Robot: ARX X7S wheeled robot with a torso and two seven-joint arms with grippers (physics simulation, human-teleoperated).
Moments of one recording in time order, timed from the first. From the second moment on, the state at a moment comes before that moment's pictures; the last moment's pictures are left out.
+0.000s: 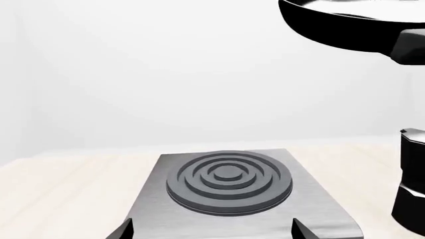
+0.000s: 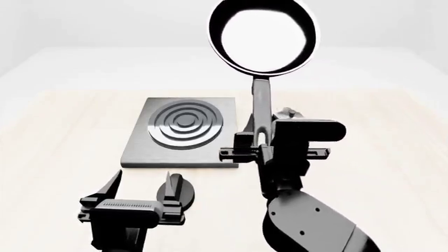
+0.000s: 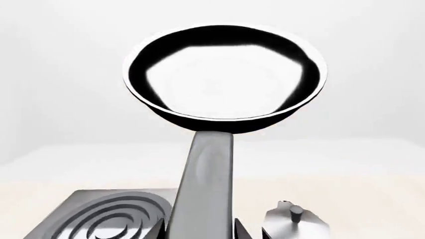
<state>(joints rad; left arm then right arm) -0.01 -0.37 0.32 0.32 -0.27 -0.09 -0.38 0.59 0.29 -0.59 -0.39 0.64 0.57 0.81</state>
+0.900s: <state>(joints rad) -0.02 -0.37 0.34 0.33 -0.27 -0.10 -0.39 0.71 0.37 -0.68 -0.37 0.73 0.65 0.60</state>
